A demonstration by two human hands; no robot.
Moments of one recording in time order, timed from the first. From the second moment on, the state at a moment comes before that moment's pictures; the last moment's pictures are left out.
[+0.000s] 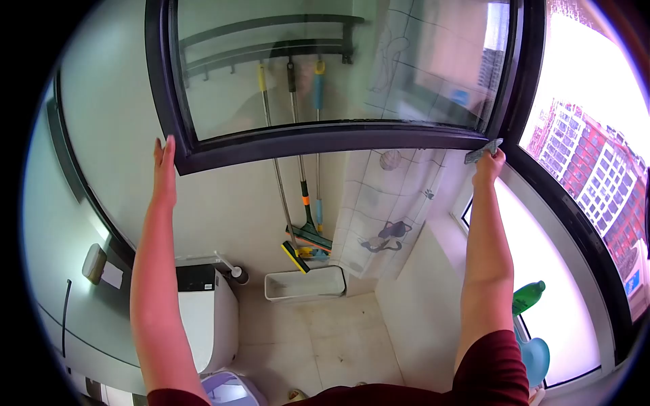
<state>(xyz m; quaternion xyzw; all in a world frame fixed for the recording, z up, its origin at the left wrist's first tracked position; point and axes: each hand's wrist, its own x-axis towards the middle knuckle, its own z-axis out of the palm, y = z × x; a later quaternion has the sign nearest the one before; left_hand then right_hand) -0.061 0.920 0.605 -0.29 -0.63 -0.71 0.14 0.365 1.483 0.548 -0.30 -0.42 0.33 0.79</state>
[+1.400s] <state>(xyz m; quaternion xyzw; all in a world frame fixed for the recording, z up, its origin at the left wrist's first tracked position) -0.012 0.879 0.623 -0.29 -0.72 -0.60 0.20 0.257 1.070 0.140 -0.37 -0.87 0.25 0.21</state>
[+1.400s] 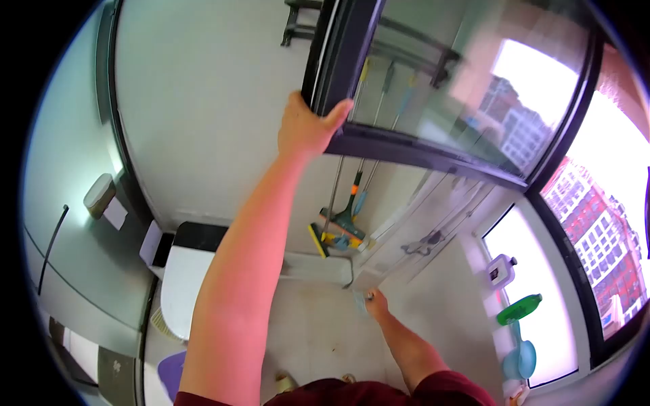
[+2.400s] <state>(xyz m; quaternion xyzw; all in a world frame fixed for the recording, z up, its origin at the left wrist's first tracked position) 0.181 0.755 0.592 -0.47 -0.59 -0.60 0.27 0.436 0.919 0.167 -0.47 -0.62 0.59 0.21</state>
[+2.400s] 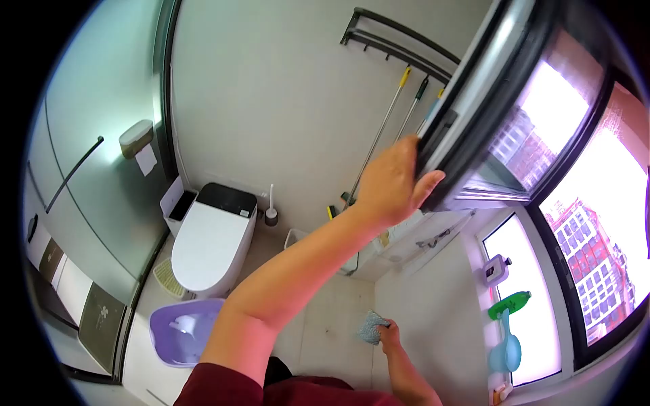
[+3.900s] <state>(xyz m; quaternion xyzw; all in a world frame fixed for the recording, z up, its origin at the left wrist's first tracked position) 0.178 0.562 0.106 -0.43 -0.78 -0.23 -0.40 0.482 0.860 0.112 -0.65 -0.36 0.64 0.19</state>
